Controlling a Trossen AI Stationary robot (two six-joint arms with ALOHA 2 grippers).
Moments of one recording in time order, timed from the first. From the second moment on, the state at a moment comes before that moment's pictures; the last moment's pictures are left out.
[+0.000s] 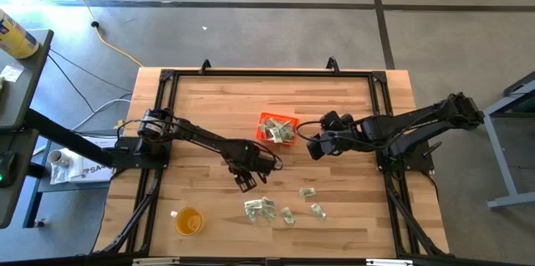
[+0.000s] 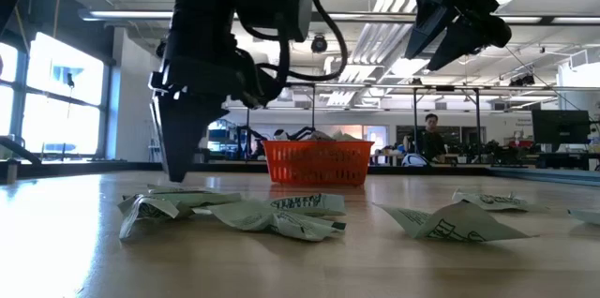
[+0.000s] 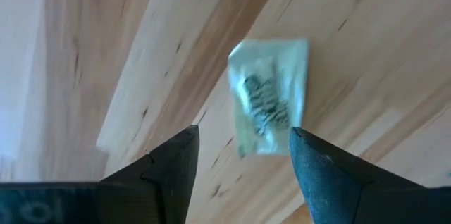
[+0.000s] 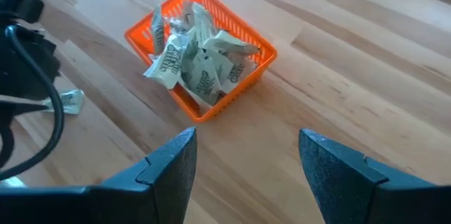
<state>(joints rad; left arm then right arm) -0.19 1.98 1.38 -1.07 -0.01 -0.71 0.19 1.27 0.98 -0.76 0.52 1.03</state>
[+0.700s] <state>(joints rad) -0.19 1.97 1.29 -0.88 -0.04 -0.64 0.19 1.27 0.98 -0.76 0.53 1.08</state>
